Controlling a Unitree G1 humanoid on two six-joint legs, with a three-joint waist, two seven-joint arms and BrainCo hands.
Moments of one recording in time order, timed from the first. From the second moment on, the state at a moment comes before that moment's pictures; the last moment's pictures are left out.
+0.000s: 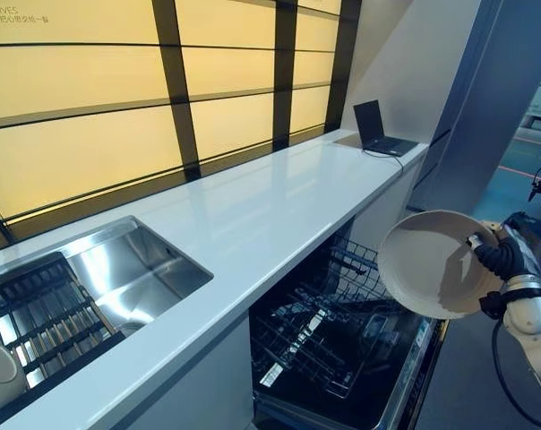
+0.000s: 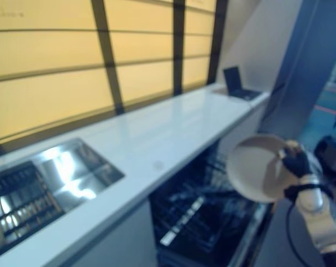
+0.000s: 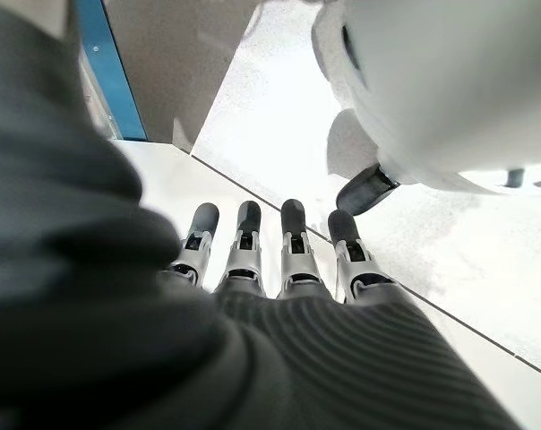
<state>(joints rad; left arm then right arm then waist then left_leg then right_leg) -0.01 0.24 -0.24 1.16 -0.09 0.01 -0.08 -0.22 -0.83 -0.11 0.08 -0.09 0.14 -0.25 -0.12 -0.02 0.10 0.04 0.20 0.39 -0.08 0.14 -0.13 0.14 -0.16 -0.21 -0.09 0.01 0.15</state>
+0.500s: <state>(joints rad) 0.00 0.23 -0.26 1.15 -0.09 0.01 -0.07 -0.16 -0.71 0.03 0.09 -0.22 0.13 -0.28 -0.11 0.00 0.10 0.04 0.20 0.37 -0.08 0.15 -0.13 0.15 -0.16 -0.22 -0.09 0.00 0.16</state>
